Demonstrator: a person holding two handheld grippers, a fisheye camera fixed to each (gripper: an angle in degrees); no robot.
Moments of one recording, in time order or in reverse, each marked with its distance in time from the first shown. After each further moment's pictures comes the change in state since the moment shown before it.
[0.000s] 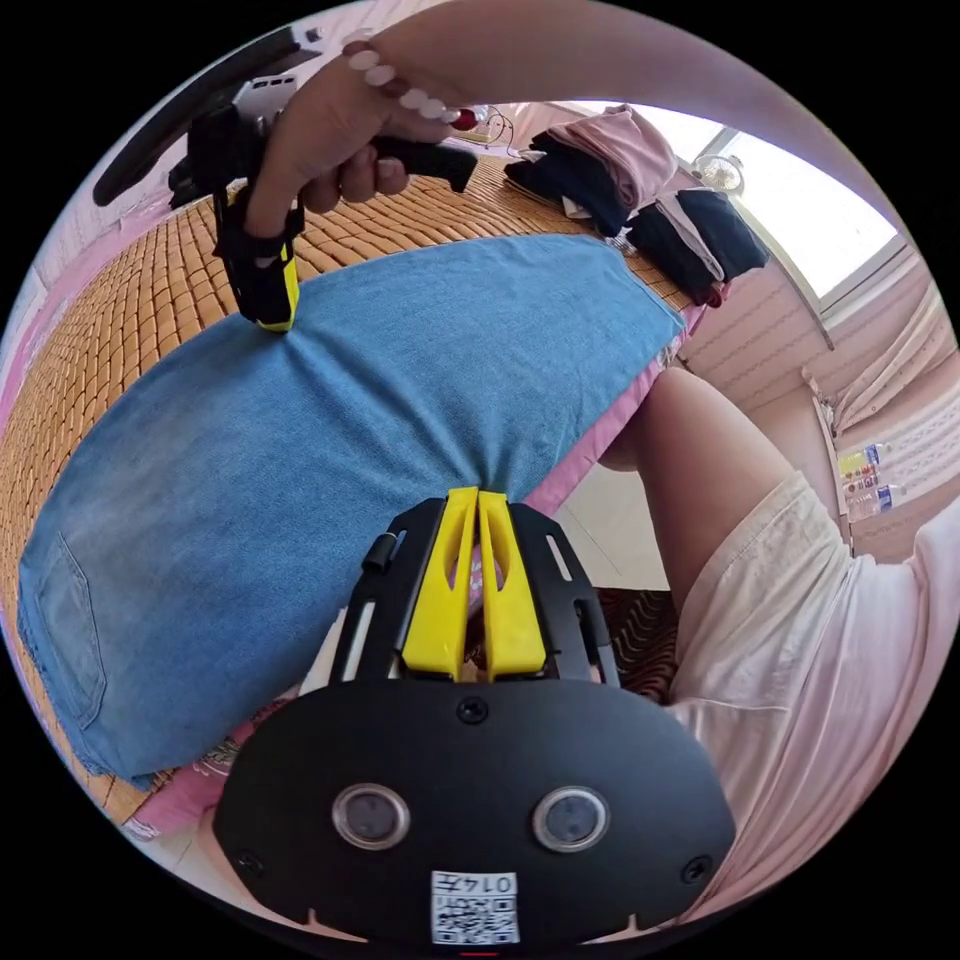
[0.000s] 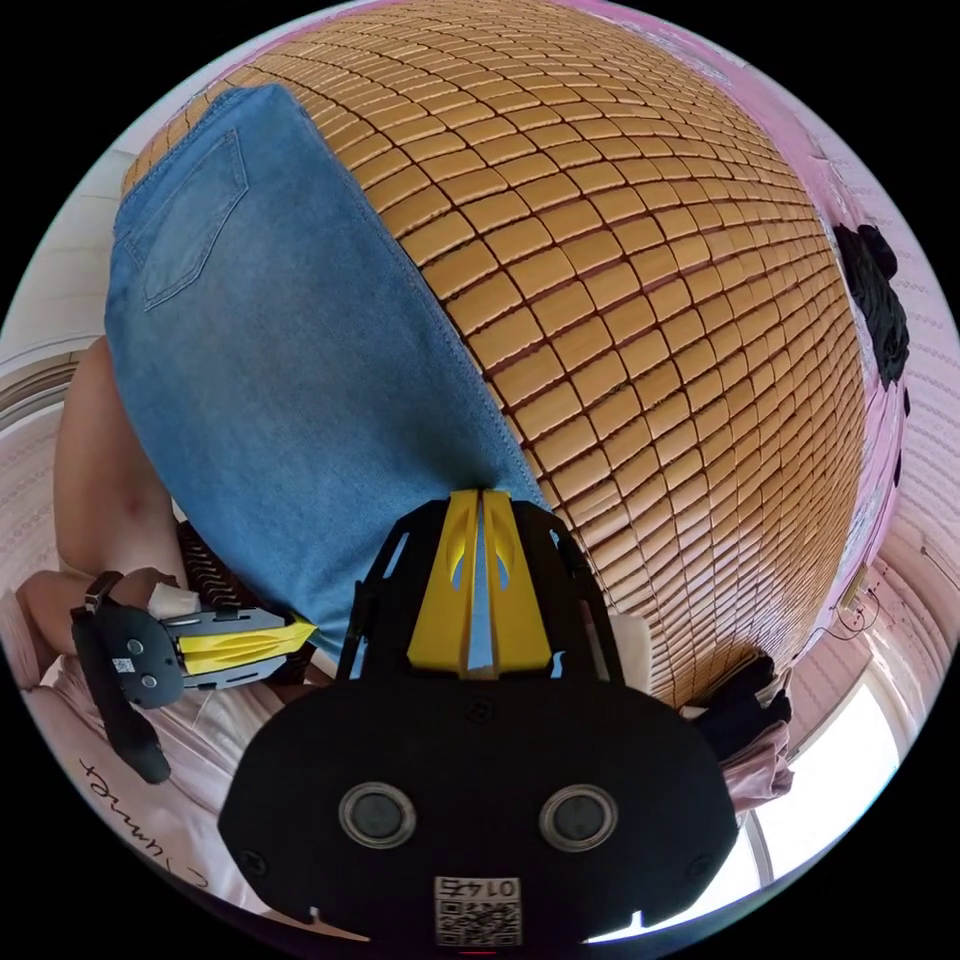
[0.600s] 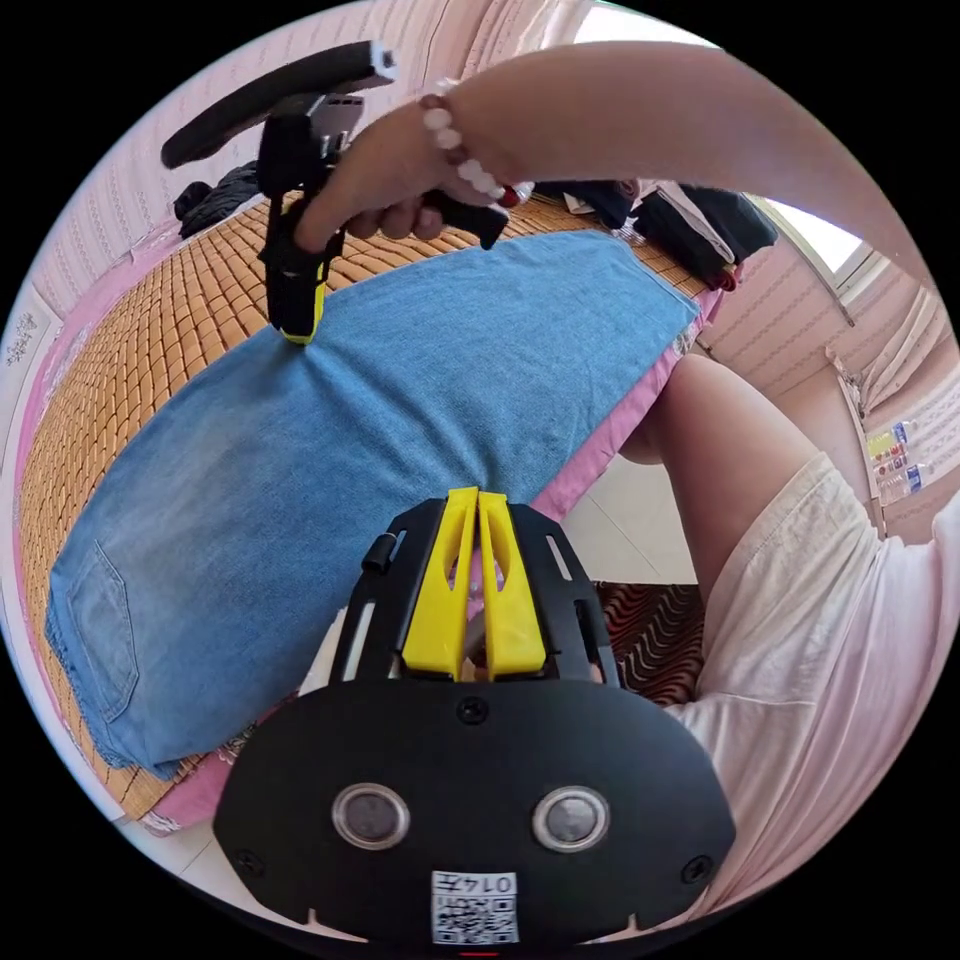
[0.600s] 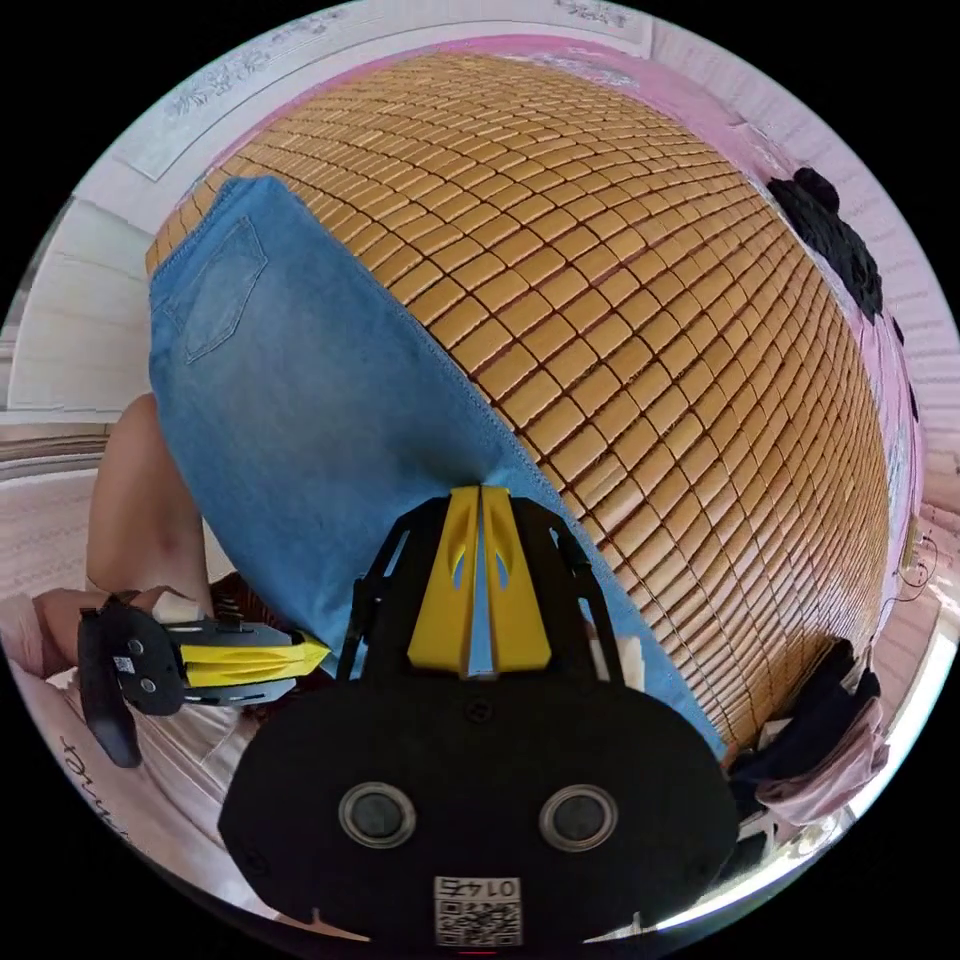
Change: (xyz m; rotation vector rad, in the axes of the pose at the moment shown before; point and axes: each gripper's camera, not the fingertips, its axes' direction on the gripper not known) left arm 0.020 0.006 -0.027 0.014 -0.114 0.037; right arm 0.032 0.098 -0.007 0.381 -0.153 0.126
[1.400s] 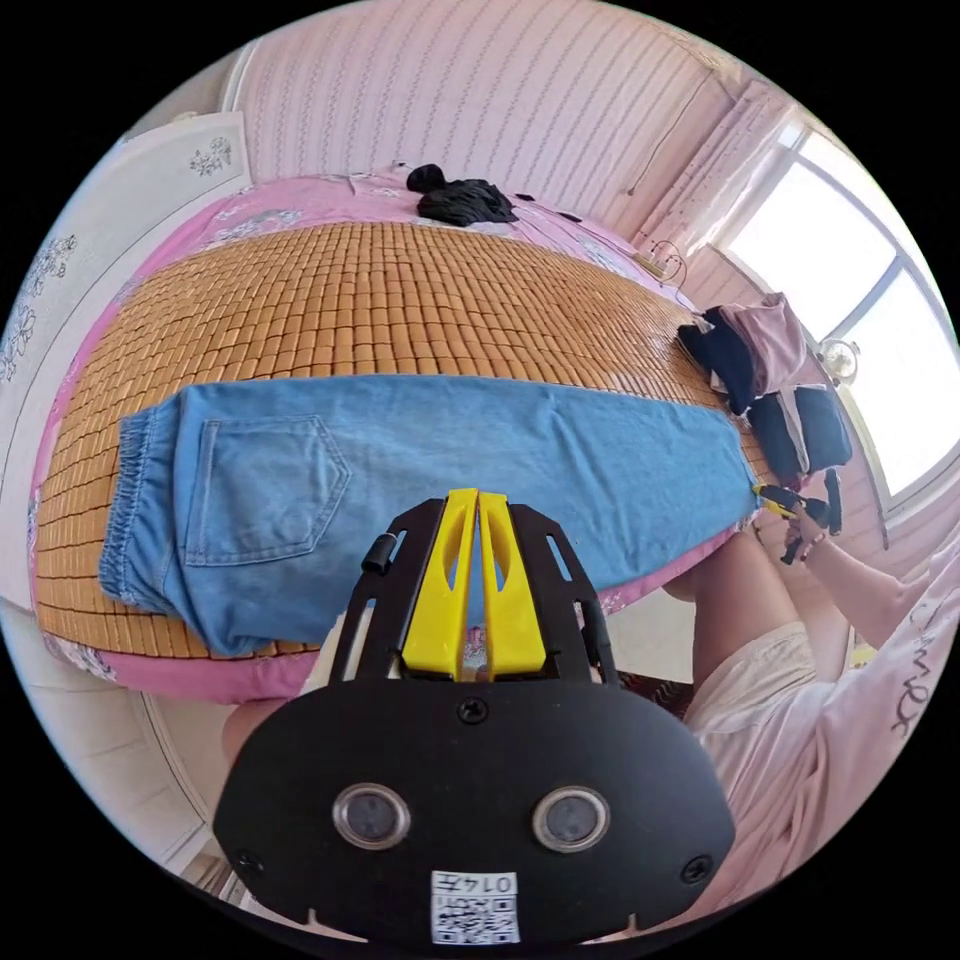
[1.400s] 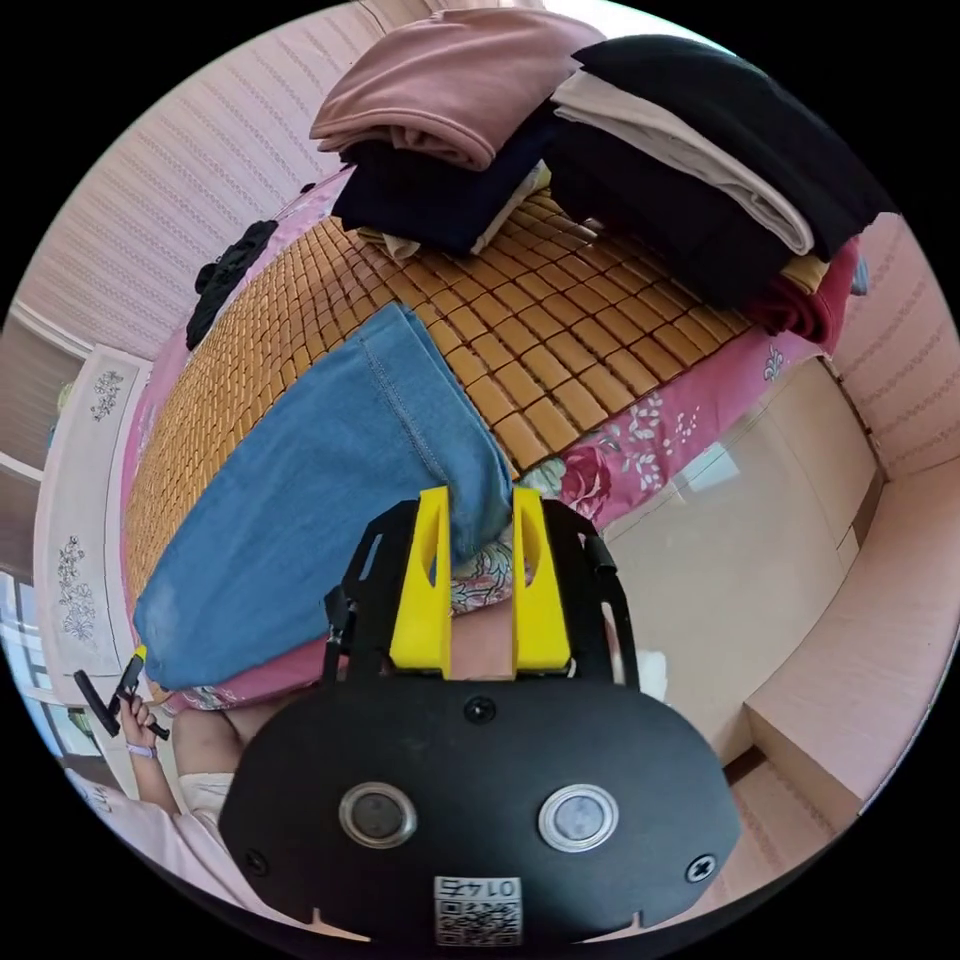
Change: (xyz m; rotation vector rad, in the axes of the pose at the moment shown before) left arm -0.133 0.041 -0.120 0.187 -0.081 -0.514; right arm 0.146 0.507 -0.054 0.361 0.017 1.332
